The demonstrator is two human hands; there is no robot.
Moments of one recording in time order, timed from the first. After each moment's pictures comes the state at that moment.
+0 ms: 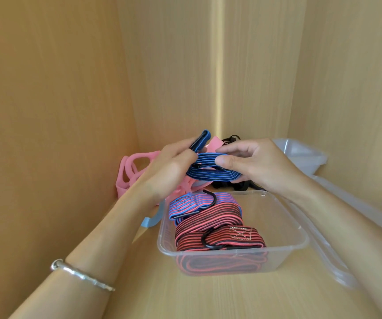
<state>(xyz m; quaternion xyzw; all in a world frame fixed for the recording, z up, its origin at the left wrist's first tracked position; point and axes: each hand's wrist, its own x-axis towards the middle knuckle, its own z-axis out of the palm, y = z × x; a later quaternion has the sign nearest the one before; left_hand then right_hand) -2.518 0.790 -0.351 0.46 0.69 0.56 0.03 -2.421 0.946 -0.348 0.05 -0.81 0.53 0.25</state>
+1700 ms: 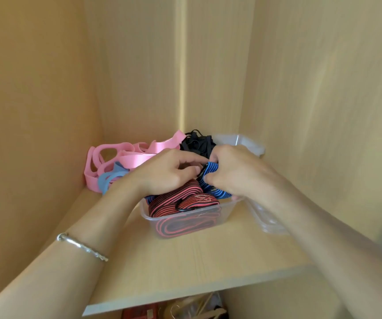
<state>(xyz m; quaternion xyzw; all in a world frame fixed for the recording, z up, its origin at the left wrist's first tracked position) -2.477 0.794 -0.352 0.59 0.73 0.34 0.02 -2.346 0.893 -0.324 -0.26 -0.95 0.12 0.15</state>
